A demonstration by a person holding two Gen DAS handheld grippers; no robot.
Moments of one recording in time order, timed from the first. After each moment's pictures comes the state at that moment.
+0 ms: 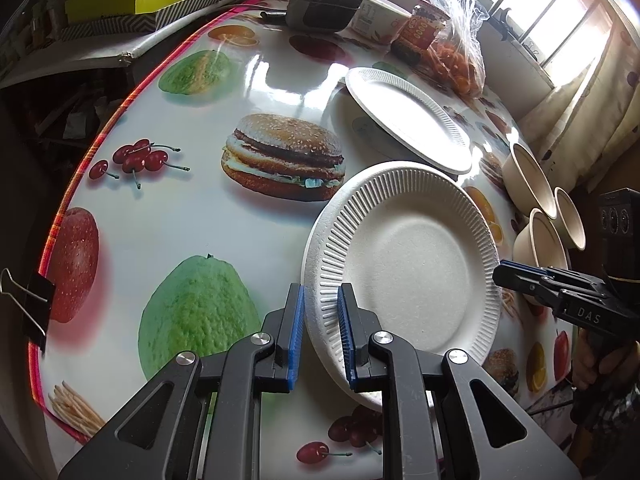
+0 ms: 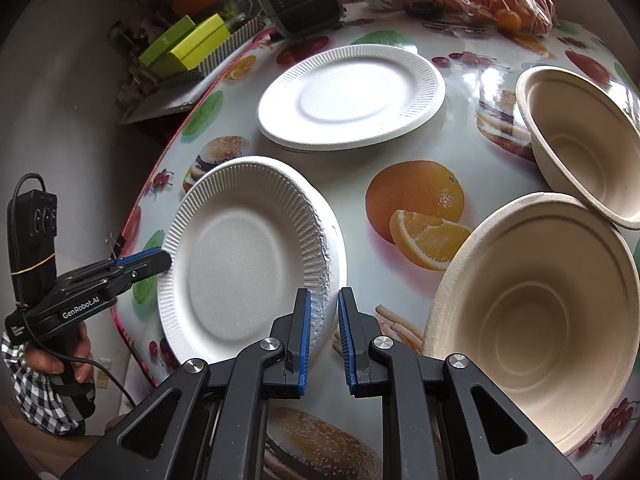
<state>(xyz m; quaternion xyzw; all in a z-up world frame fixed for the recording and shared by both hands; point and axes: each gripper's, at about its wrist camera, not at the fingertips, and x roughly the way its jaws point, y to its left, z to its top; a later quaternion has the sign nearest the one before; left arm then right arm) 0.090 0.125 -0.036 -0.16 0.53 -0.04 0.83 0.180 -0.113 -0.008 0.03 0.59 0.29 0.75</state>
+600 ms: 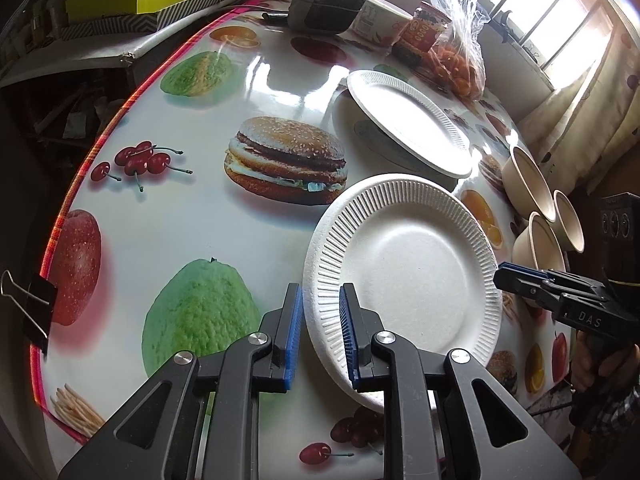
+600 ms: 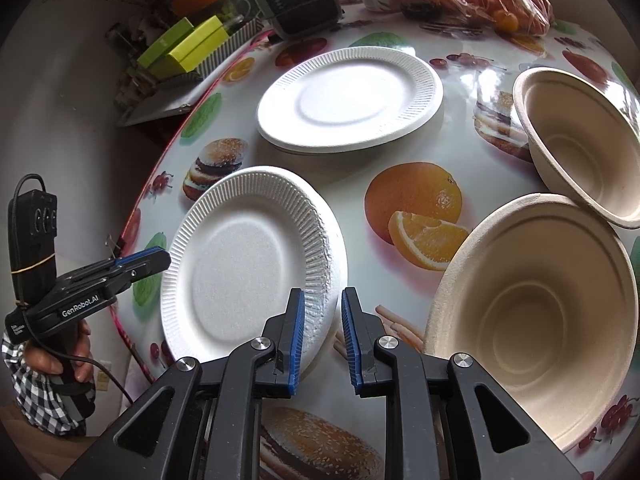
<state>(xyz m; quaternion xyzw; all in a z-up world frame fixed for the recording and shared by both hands) 0.091 0.127 -0.034 -0.16 0.52 -0.04 0.83 0.178 -0.111 -0.006 0.03 0.59 0.28 0.76</state>
